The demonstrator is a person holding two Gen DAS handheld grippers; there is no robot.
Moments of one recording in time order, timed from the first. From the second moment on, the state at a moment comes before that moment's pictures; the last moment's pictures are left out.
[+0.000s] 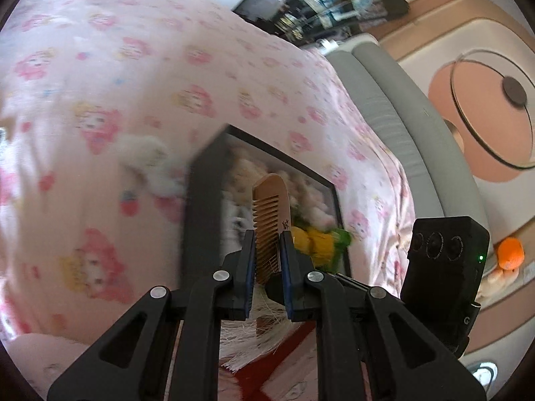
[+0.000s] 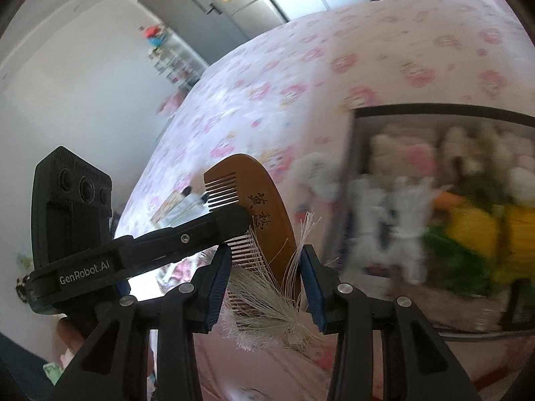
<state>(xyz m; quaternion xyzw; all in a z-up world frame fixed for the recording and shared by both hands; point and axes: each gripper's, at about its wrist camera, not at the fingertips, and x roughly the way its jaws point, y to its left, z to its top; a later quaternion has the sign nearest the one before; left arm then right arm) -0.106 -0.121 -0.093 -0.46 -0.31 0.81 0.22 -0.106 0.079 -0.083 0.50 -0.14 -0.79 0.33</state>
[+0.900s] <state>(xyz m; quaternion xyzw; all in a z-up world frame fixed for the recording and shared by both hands) -0.141 -0.003 -0.152 -0.48 -0.33 0.79 0.17 -0.154 0.183 -0.137 0.52 -0.12 -0.79 0.31</state>
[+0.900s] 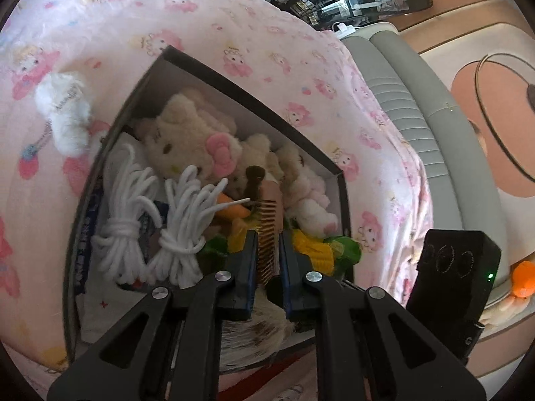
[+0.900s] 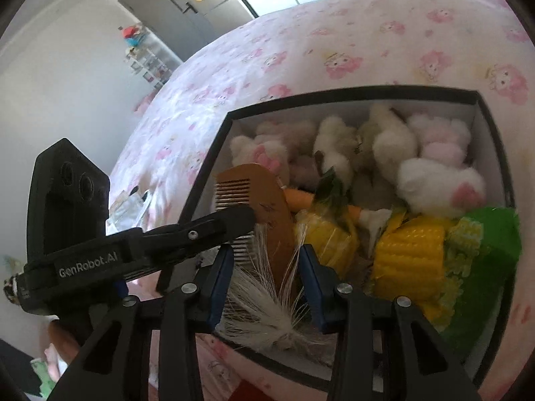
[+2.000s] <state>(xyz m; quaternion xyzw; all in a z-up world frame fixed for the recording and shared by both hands) -0.092 -0.027 -0.161 -0.53 -0.26 0.80 0.08 -0.137 0.172 -0.138 0.51 -0.13 -0.77 0.36</state>
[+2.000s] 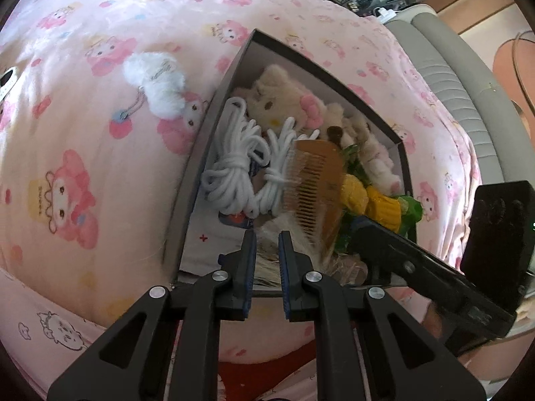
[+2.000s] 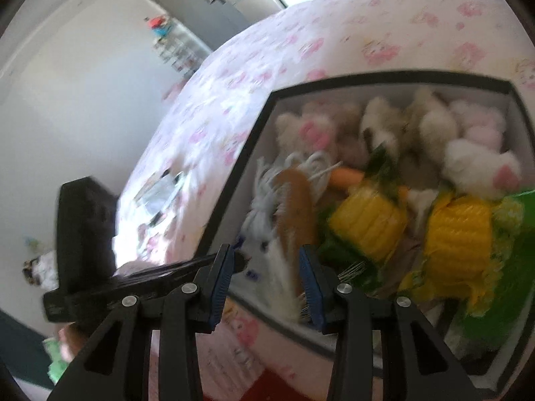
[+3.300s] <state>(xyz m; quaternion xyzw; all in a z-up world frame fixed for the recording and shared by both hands) -0.170 0.022 -0.149 -0.56 -0.08 0.82 0.05 -0.143 0.172 -0.152 0.52 -0.12 -0.79 0.32</state>
